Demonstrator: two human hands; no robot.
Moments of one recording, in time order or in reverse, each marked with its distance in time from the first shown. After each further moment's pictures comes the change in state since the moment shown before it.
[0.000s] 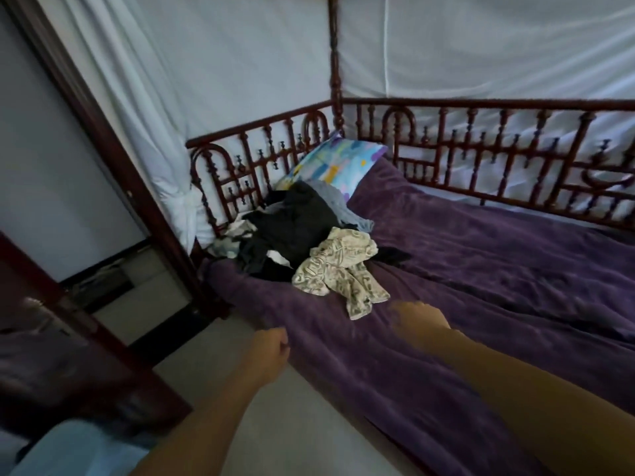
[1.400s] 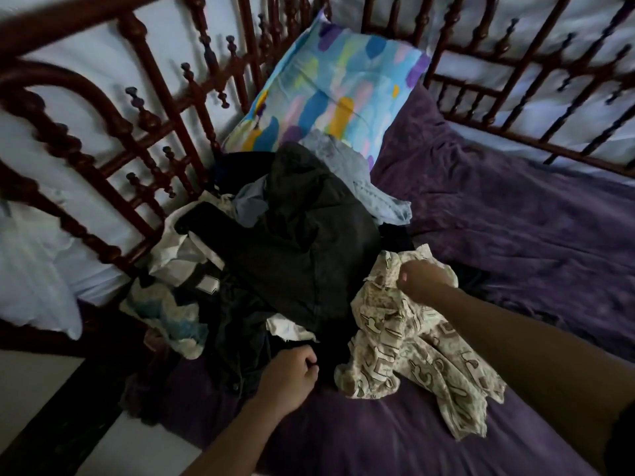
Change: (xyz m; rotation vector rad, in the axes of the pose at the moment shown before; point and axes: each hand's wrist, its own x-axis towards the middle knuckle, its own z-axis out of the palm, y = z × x) left_hand 0.601 -0.258 0.001 -0.155 -0.459 0.102; right_hand 0.664 -0.059 0.078 -0.051 -0.230 0.513
